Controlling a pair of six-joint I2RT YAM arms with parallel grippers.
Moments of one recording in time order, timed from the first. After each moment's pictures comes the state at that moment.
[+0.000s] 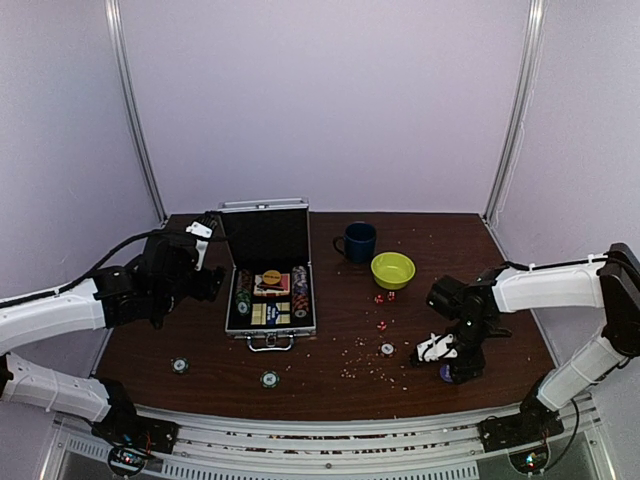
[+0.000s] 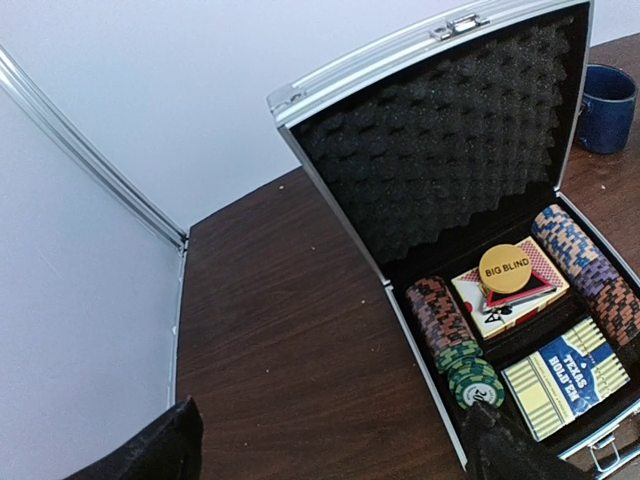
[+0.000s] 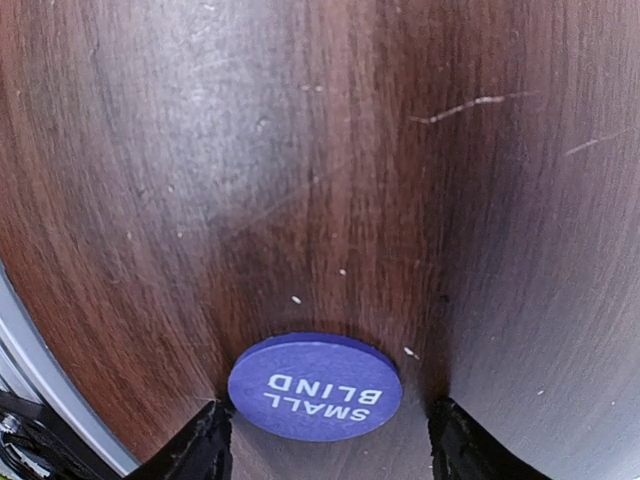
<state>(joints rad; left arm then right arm) -0.80 1.08 0.76 -0.23 -0.71 0.04 0.66 1.48 0.76 -0.89 0.03 -0.85</state>
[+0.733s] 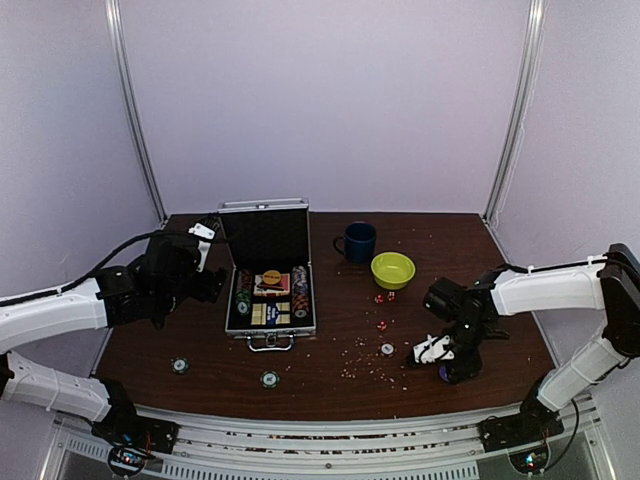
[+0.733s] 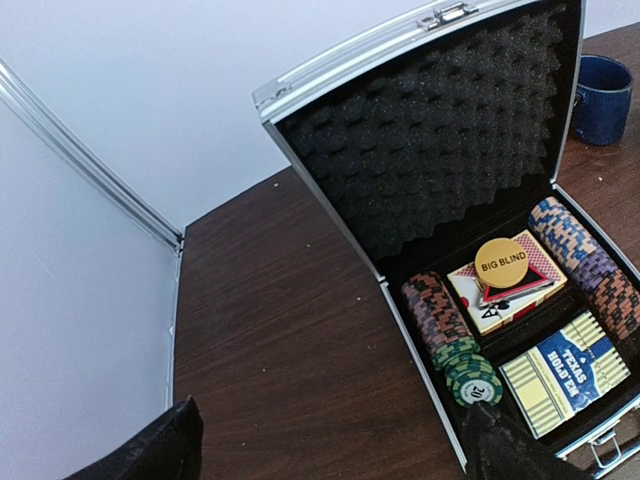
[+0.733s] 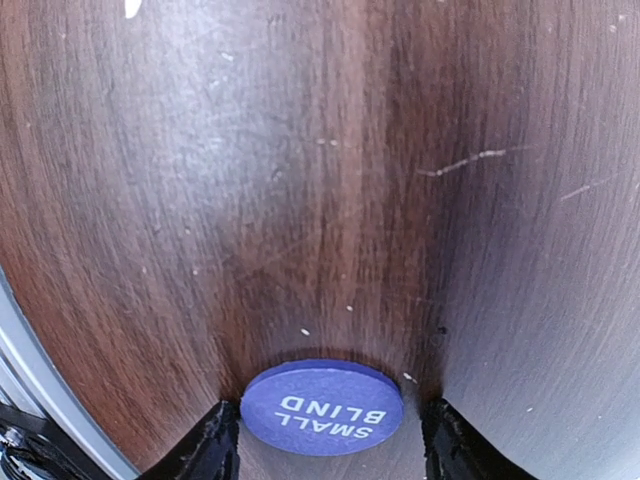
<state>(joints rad) -0.80 1.09 0.76 -0.23 -0.70 0.05 0.71 1.47 0.75 -0.86 0.02 -0.83</state>
